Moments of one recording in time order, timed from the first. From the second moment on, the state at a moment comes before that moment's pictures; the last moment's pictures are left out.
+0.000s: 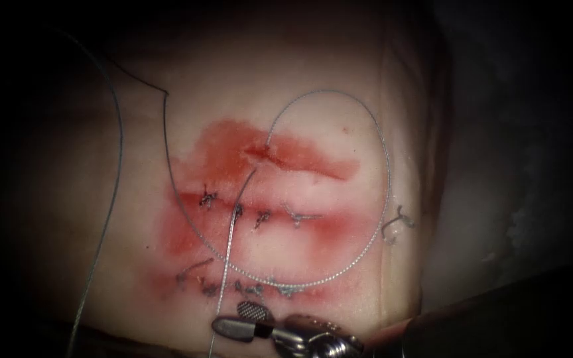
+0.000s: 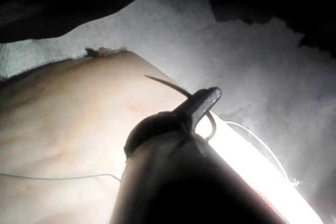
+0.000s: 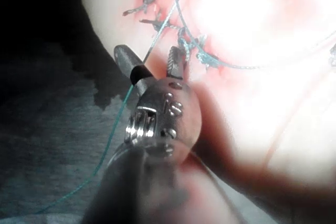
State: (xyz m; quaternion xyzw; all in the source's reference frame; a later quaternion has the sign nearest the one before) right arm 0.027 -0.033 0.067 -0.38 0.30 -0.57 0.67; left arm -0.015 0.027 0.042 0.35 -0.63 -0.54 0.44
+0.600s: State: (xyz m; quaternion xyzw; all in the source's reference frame) right arm 0.029 -0.033 0.069 -0.38 0.30 -0.56 0.67; left arm -0.016 0.027 0.042 0.35 -0.62 -0.54 0.44
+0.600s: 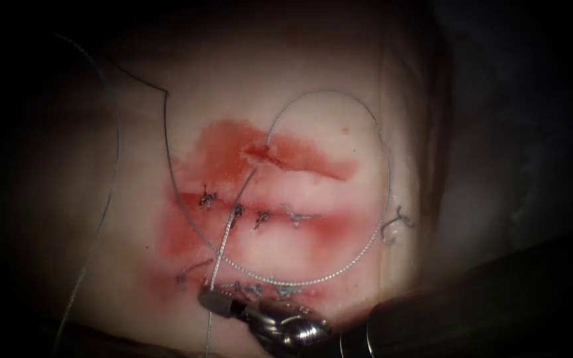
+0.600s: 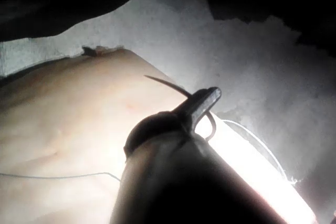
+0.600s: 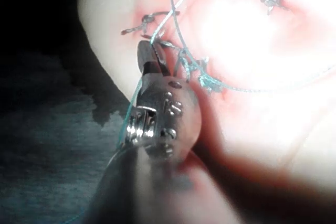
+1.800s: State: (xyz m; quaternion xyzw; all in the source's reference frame) right arm -0.031 -0.011 0.069 -0.29 0.00 -0.60 0.74; left arm -0.017 0.026 0.043 0.36 -0.62 -0.54 0.45
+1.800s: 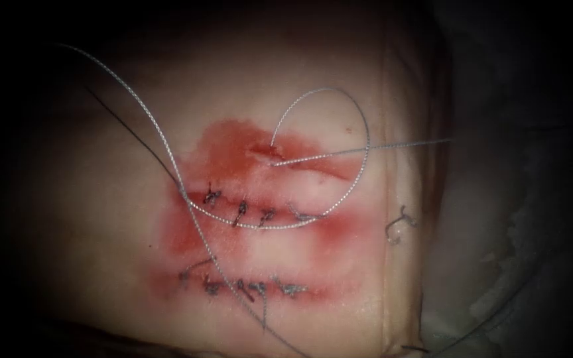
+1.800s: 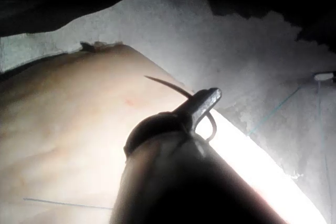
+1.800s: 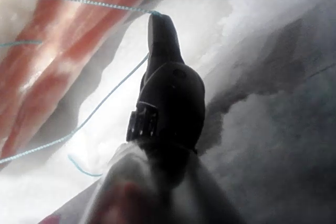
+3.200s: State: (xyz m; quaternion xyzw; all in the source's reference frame) right arm -0.002 -0.015 0.054 -0.43 0.01 -0.89 0.15; left arm -0.028 0.013 0.050 0.56 -0.46 -0.48 0.50
